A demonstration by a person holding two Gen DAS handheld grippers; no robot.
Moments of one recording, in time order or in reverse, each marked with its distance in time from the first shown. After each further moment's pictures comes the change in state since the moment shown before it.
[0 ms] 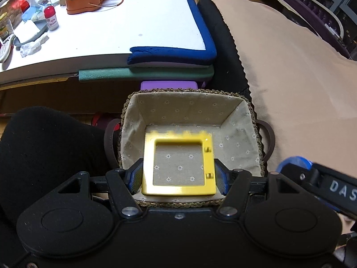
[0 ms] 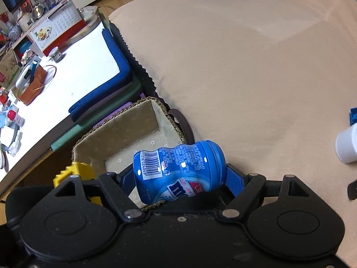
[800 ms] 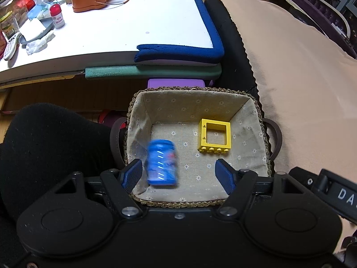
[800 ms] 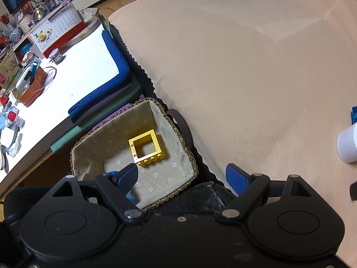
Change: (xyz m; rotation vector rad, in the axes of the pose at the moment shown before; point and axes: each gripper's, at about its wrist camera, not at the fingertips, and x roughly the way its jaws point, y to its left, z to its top) left arm 0.003 0.002 0.003 -0.011 0.013 0.031; right arm 0.002 -0.006 -0.004 0.009 -0.010 0.012
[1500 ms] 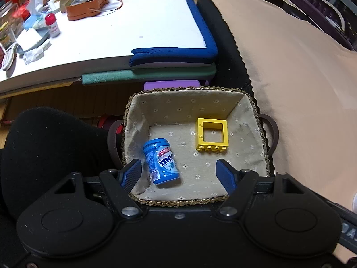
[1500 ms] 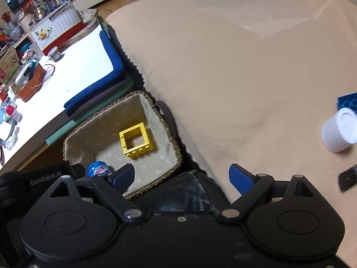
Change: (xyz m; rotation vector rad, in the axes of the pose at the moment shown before) left arm -0.005 -0.008 -0.005 0.062 -0.018 0.002; right arm -0.017 -0.021 -0.023 -0.019 -0.034 -0.029
